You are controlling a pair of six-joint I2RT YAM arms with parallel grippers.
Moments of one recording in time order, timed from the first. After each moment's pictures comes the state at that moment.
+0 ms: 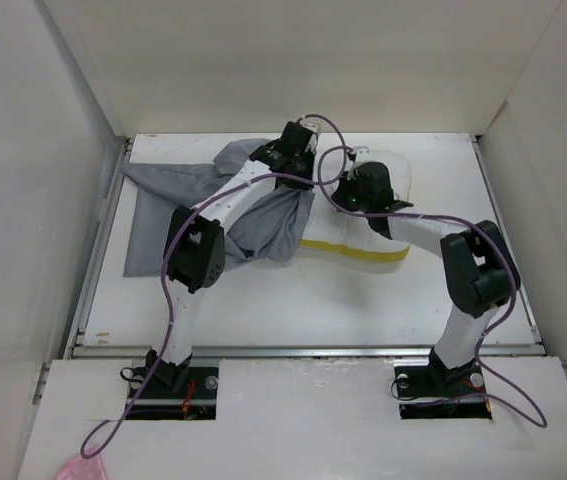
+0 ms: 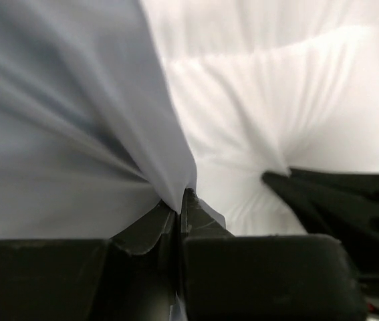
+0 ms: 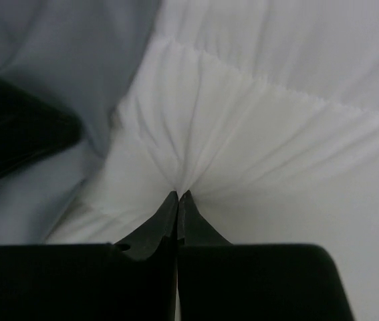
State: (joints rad) left arm -0.59 2.19 2.01 -0.62 -0.01 -0.31; right arm 0.40 1.83 1.15 0.21 -0.06 0.26
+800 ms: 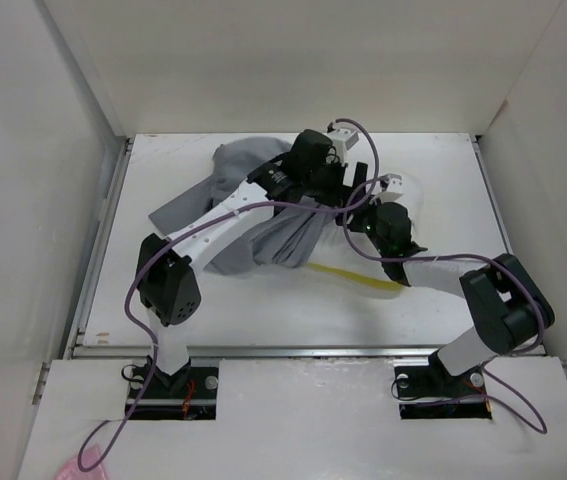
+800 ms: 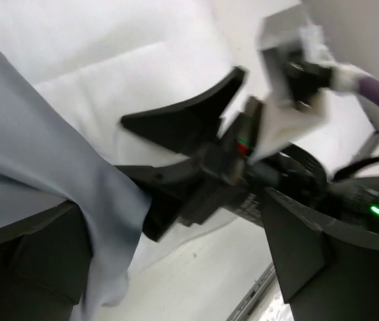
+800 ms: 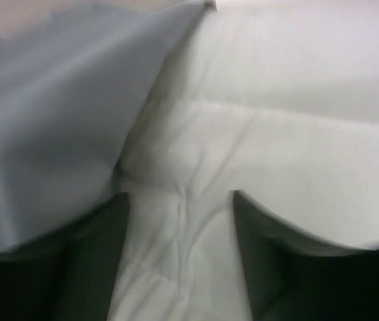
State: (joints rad) left arm -0.78 1.86 1.80 -0.49 0.24 -0.36; right arm 0.46 1.54 0.65 0.72 0.12 0.53
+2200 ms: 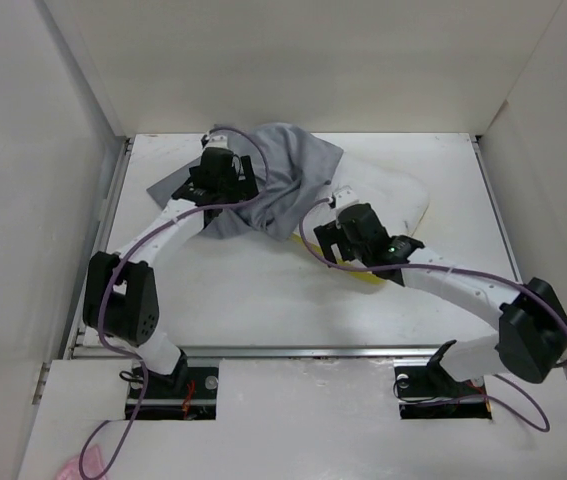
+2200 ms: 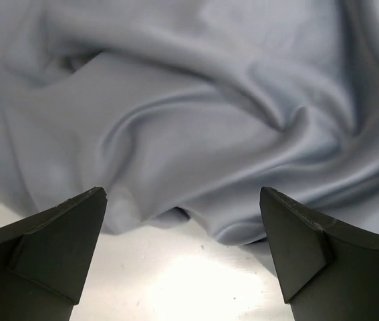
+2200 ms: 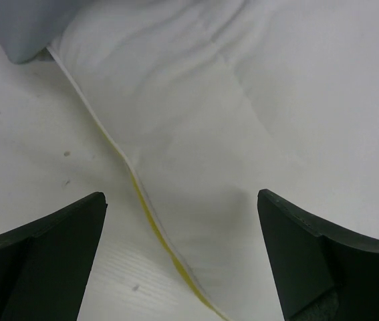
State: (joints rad) left arm -0.36 1.59 1.21 -0.29 -0.20 -0.42; right arm 0.73 1.35 0.90 -0.24 0.32 0.11
